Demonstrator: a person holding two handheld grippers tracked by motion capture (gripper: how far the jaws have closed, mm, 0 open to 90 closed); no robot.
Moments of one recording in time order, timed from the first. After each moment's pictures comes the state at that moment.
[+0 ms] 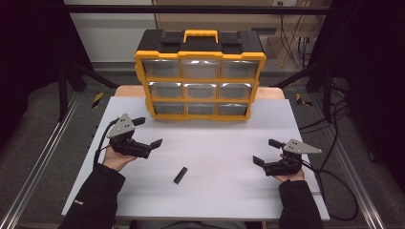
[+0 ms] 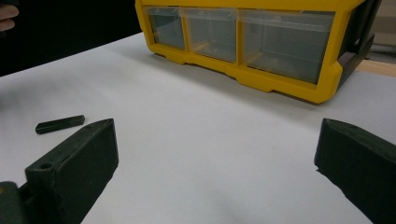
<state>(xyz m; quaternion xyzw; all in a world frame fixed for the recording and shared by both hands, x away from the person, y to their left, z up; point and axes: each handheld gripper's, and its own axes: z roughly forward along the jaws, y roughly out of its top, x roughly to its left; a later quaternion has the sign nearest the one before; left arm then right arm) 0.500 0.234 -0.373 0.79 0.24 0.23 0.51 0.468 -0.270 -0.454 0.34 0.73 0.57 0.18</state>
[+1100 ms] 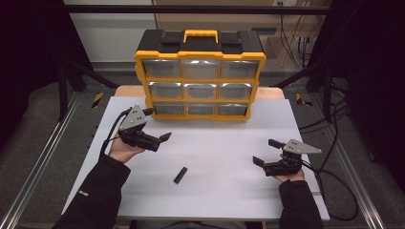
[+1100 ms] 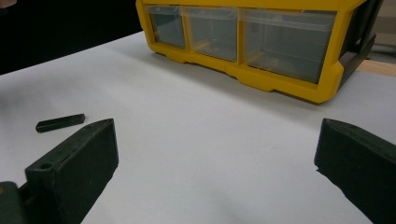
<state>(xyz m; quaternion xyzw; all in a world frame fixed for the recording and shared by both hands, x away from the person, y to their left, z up) 0.509 0.204 -0.345 0.81 0.20 0.26 0.49 0.468 -0.270 -0.454 0.34 0.73 0.57 0.18</state>
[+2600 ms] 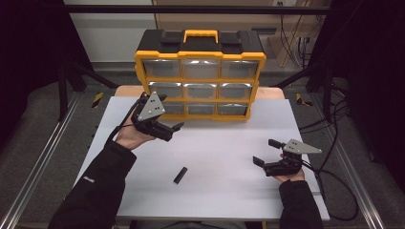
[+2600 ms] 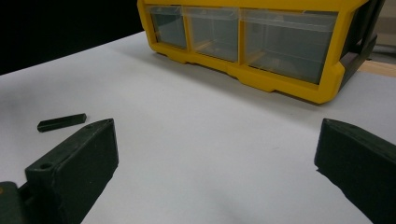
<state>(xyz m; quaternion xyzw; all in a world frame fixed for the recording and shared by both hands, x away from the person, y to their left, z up) 0.522 0.165 -0.309 0.82 0.14 0.31 0.46 0.468 -0.270 -0.454 0.34 0.73 0.57 0.18</state>
